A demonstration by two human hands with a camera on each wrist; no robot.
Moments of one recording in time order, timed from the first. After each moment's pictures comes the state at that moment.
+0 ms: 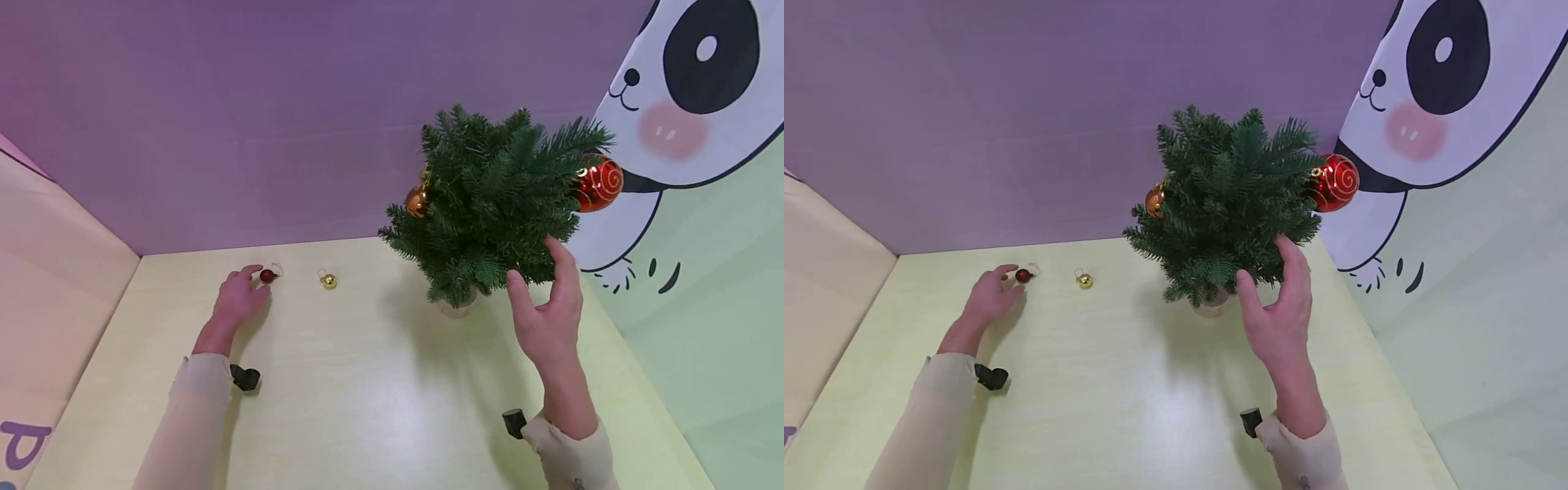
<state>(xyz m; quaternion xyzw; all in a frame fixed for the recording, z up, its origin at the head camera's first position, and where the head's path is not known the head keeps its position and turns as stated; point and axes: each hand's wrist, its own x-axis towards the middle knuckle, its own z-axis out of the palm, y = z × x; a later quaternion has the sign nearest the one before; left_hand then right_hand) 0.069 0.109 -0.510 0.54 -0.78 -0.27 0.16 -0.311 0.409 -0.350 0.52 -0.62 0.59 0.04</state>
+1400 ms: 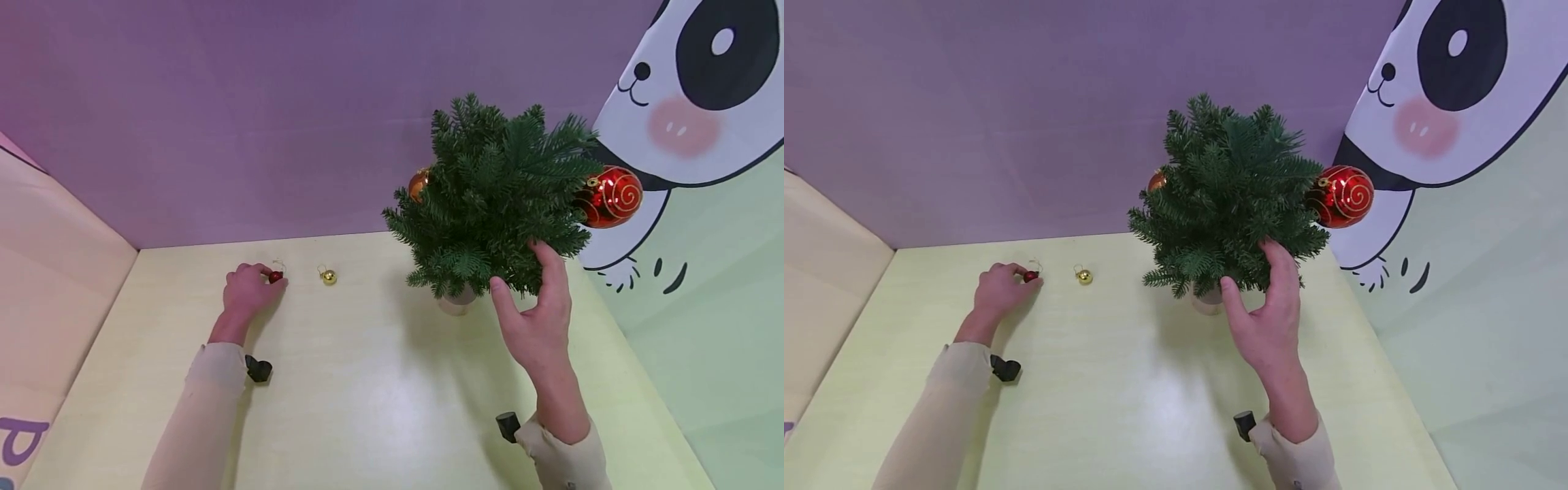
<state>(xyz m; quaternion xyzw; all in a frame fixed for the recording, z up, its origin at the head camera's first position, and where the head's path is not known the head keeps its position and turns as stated) 0.050 0.120 -0.516 0.59 -0.77 -0.21 0.13 -0.302 0.413 -0.355 0.56 -0.60 0.56 0.07</state>
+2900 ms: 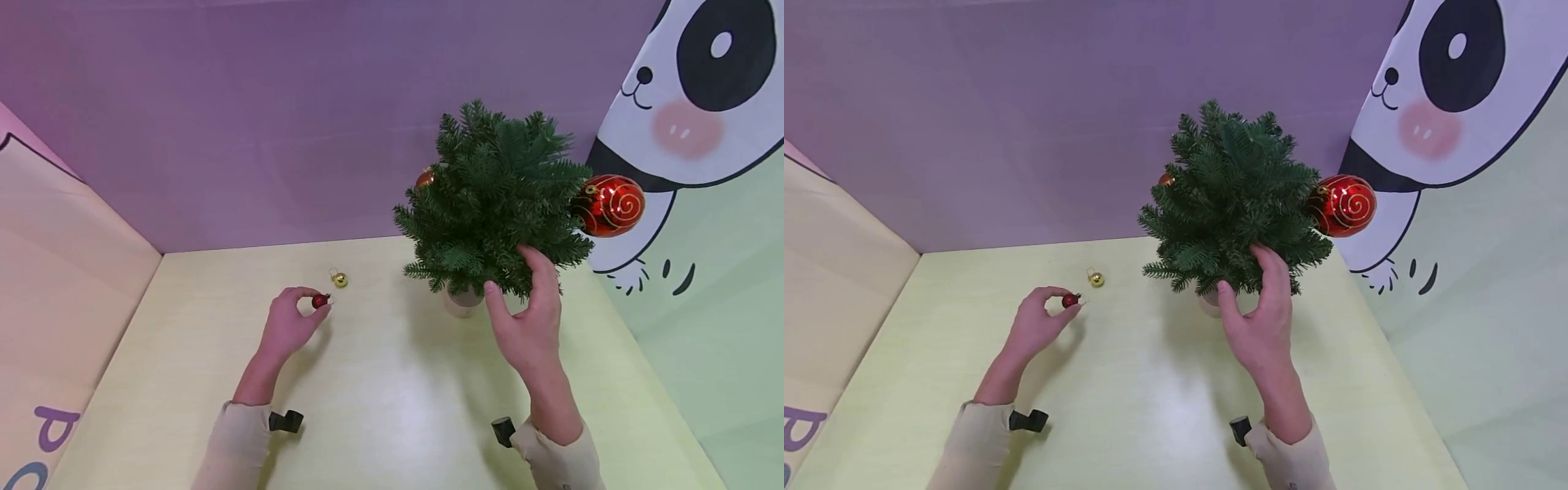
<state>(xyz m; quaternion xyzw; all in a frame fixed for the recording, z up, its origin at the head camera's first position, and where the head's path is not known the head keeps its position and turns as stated) 0.011 0.269 -0.484 0.53 -0.73 -0.29 0.31 -0.314 0.418 -0.361 0.60 -0.55 0.58 0.02</state>
